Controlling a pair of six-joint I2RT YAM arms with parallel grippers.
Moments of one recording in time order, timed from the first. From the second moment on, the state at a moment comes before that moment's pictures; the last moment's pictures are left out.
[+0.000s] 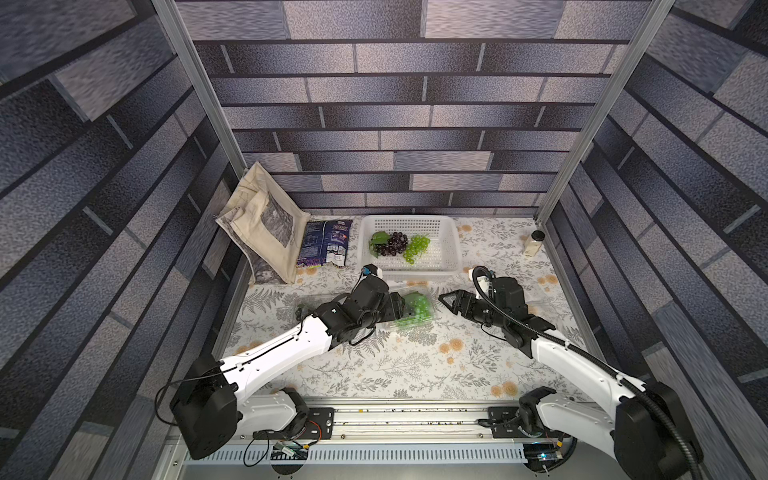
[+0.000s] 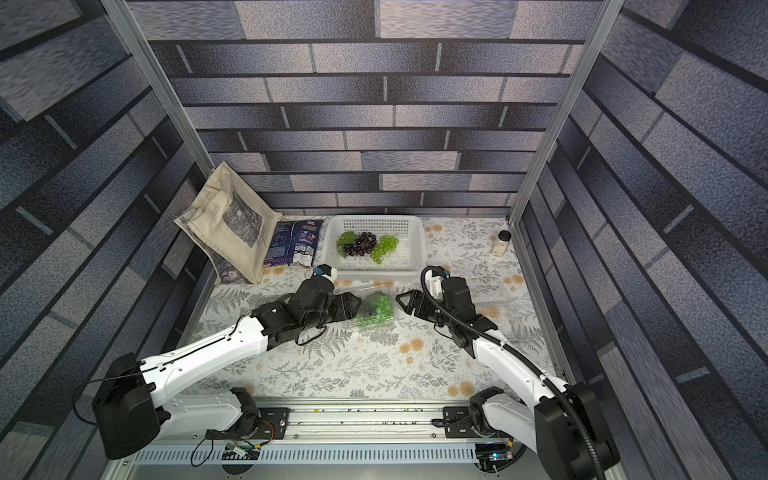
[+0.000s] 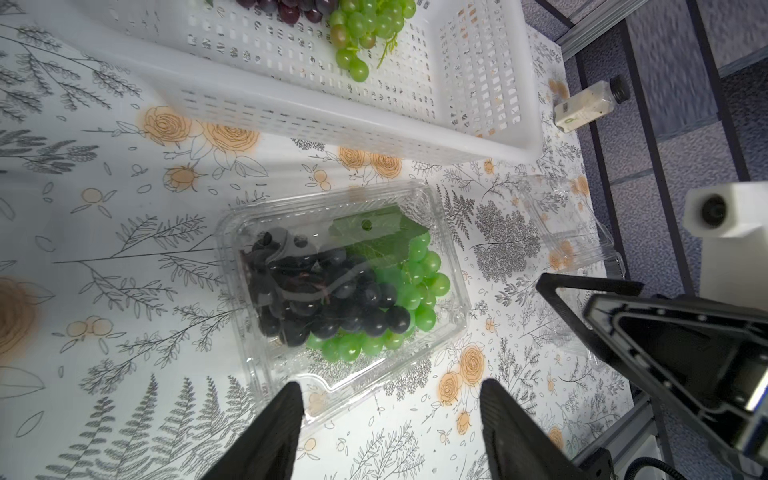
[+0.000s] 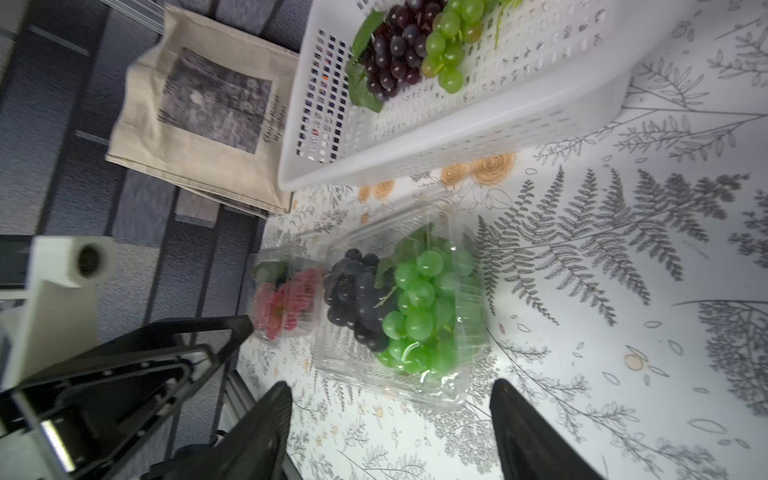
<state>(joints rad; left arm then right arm) -0.80 1.22 0.85 -0.34 -0.05 -0.81 0.41 1.13 0.54 -0.01 -0.46 0.71</state>
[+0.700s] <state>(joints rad) -0.69 0.99 0.73 -0.45 -0.11 -0.85 0.43 1.60 0.81 0.03 -0.52 0.52</state>
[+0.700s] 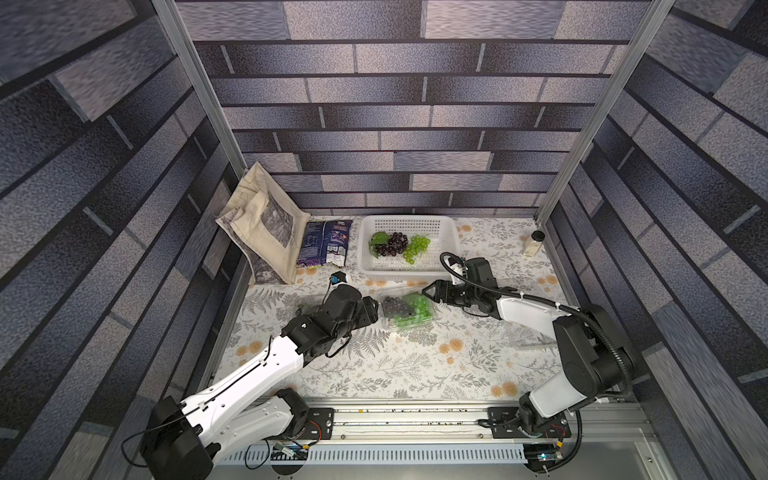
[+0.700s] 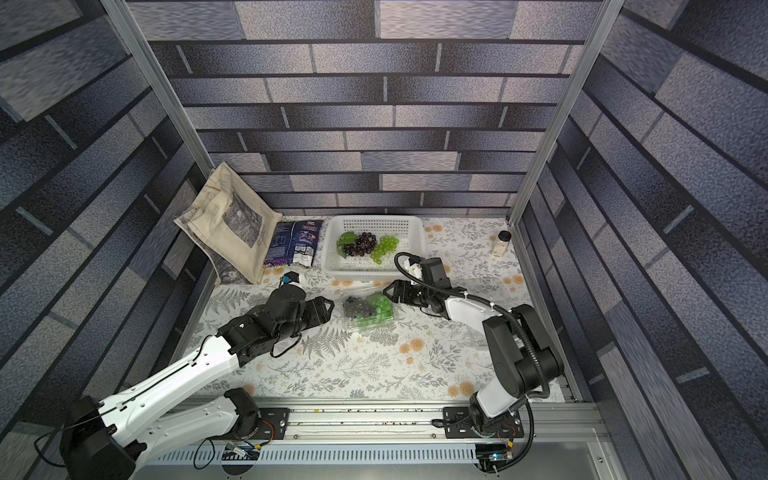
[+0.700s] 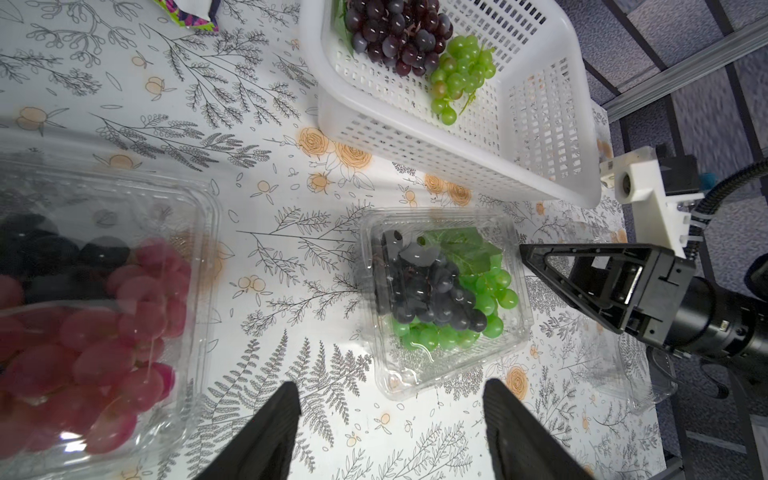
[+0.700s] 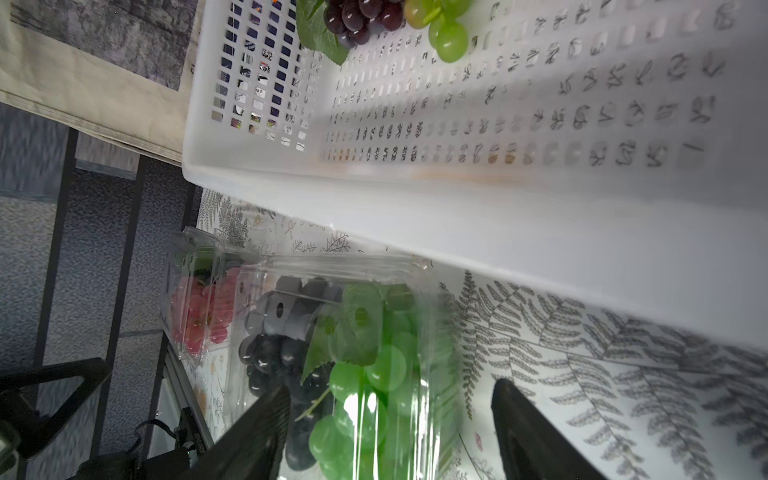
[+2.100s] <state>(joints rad) -0.66 0.94 0.66 -0.43 -0.08 -0.87 0.88 1.54 0.73 0.08 -0.32 0.68</state>
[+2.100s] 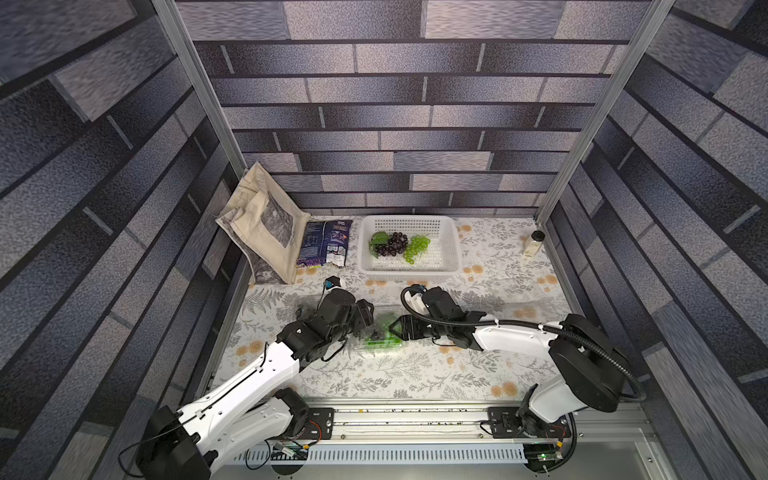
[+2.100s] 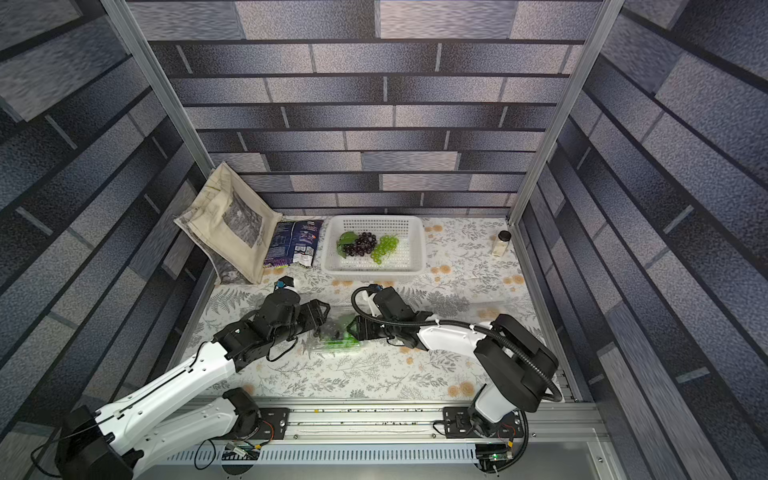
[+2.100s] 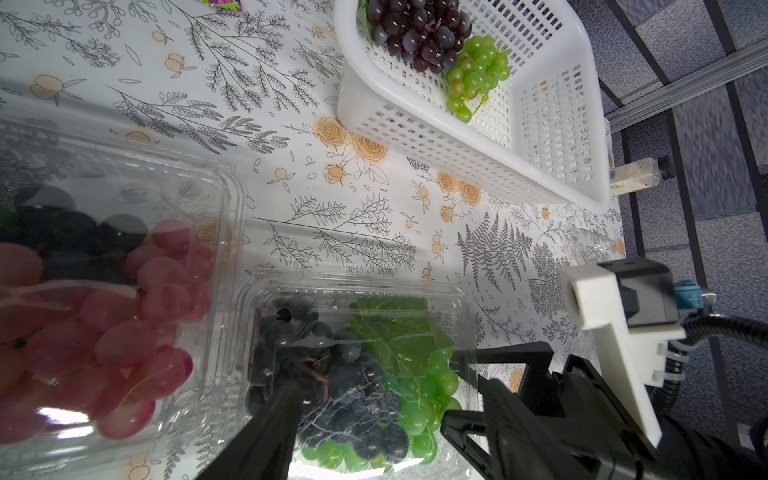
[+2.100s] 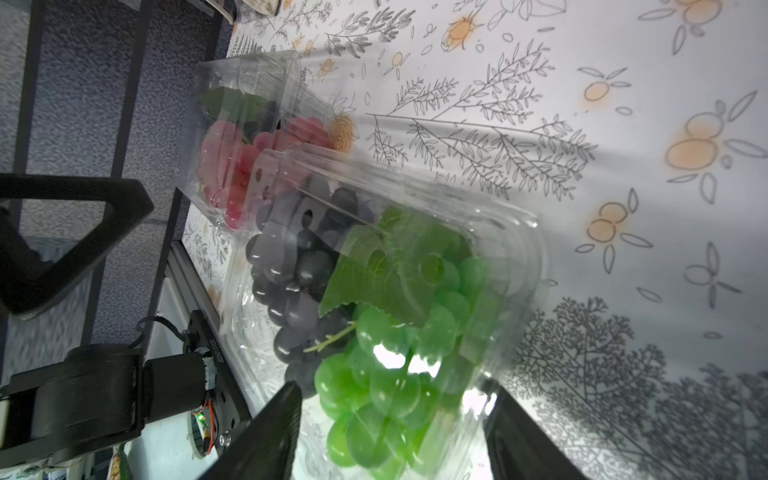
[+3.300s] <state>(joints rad) -0.68 1.13 0.75 -0.29 0.05 -0.82 0.30 0.97 0.61 -0.75 0.20 0.64</state>
